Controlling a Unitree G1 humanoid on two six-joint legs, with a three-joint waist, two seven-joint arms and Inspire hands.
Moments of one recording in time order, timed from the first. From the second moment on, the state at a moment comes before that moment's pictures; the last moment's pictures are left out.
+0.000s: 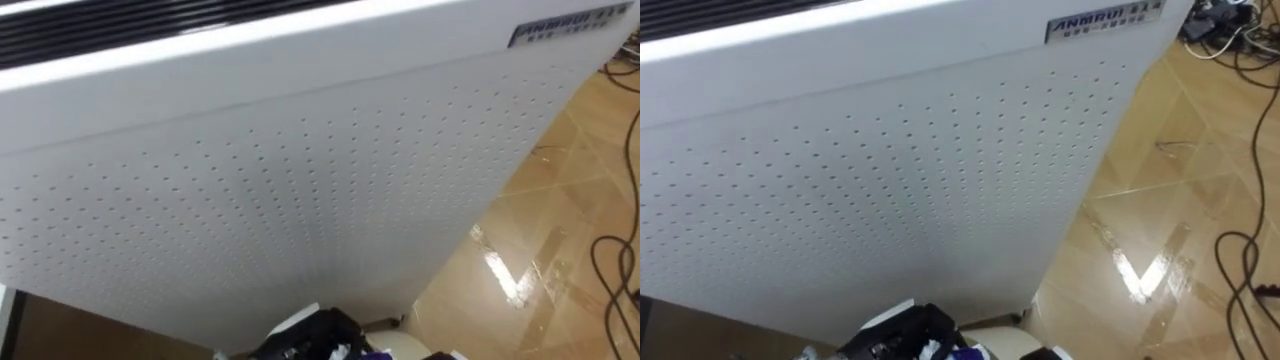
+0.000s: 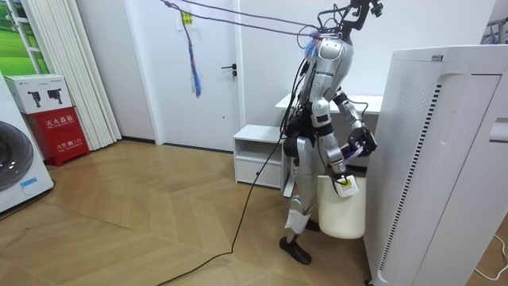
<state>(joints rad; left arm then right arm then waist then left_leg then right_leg) -0.08 0.26 -0.40 0.43 -0.03 -0.10 -0.44 -0.20 -0.26 0.33 0.98 0.04 -0.06 0.12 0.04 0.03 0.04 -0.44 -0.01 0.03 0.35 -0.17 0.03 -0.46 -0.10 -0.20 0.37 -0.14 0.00</state>
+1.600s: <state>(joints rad) -0.06 0.26 -0.46 0.59 0.10 -0.12 -0.29 -0.17 -0.26 0.37 0.96 0.16 -0.07 0.09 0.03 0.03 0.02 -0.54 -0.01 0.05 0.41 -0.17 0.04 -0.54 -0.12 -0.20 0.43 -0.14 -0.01</state>
